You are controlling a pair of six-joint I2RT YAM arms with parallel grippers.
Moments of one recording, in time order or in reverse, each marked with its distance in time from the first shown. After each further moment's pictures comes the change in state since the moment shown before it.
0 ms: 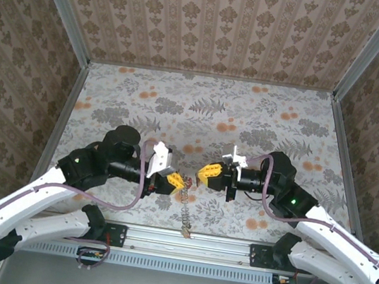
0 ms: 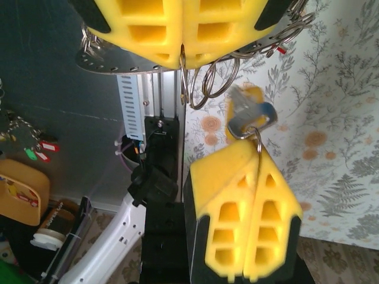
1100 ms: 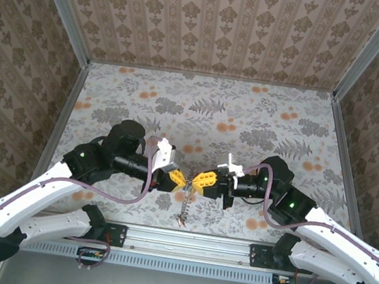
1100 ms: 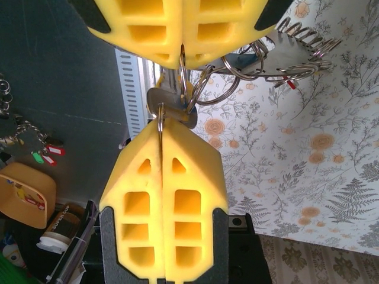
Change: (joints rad) left arm 0.048 0.054 0.032 -0.023 0.063 0.034; right arm 0.099 -0.005 0.007 0.018 0.010 -0.029
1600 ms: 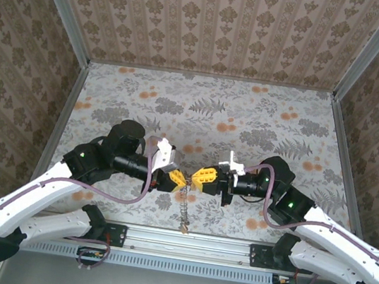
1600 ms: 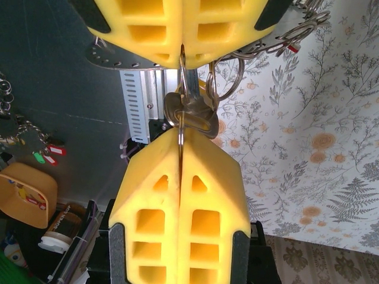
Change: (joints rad) left arm 0.000 0.000 0.000 0.000 0.003 0.000; right arm 0.005 0.007 -0.007 0.068 0.045 0.005
